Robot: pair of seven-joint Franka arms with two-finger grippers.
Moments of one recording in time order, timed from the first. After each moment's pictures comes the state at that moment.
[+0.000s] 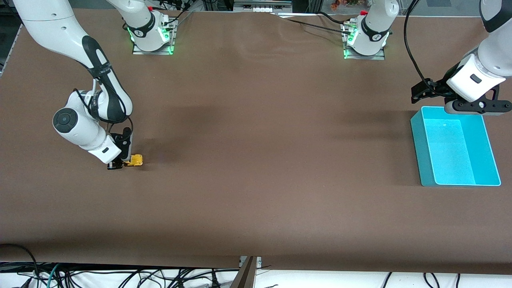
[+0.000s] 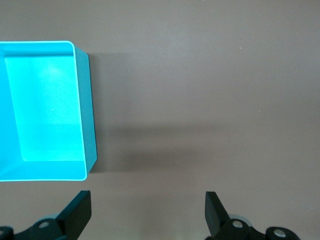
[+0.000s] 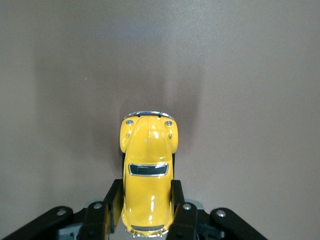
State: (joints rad) left arm 0.02 -0.03 -0.07 -1.75 0.00 1.62 -0.05; right arm 0.04 0.50 -0.05 -2.04 0.00 2.62 -1.65
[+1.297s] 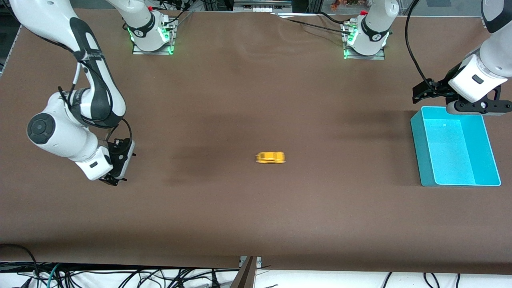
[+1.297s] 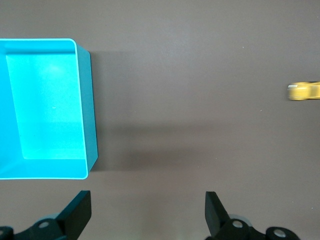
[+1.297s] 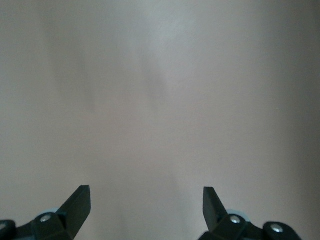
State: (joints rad) left arm 0.02 -0.03 -0.07 -1.75 0.00 1.62 -0.05; right arm 0.07 0.46 0.04 -1.65 0.08 2.15 -1.23
